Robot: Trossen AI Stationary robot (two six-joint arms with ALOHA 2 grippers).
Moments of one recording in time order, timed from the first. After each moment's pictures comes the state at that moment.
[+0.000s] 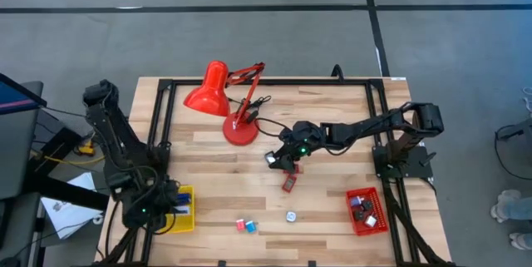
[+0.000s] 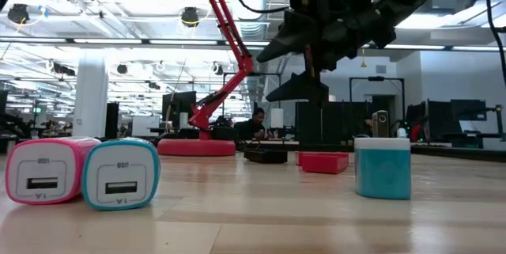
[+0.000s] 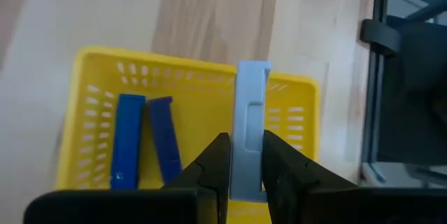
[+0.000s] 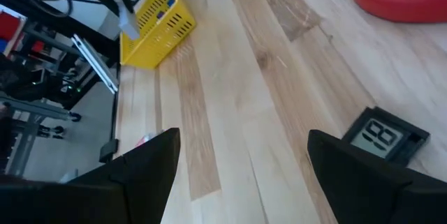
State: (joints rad) left arm -1.18 1.03 0.61 -0.72 -0.41 -1.37; right arm -0.03 1.65 0.82 0.28 -0.27 0.67
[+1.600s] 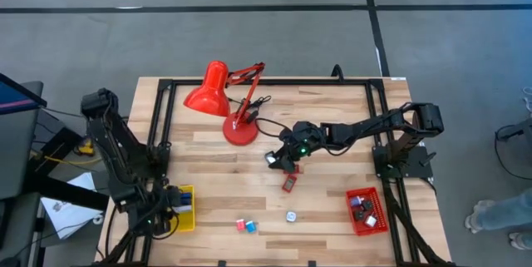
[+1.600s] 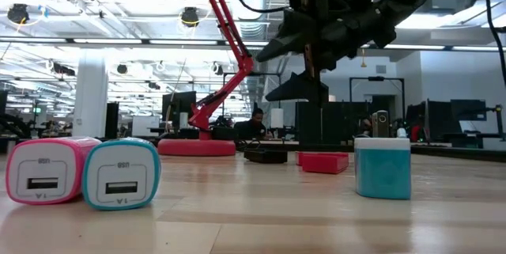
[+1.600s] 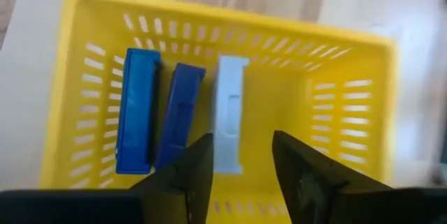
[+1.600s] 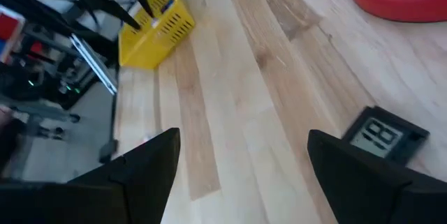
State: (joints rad) left arm -1.22 1.21 0.61 -0.71 -0.38 -1.44; right arm -0.03 1.65 0.82 0.28 -0.26 0.67
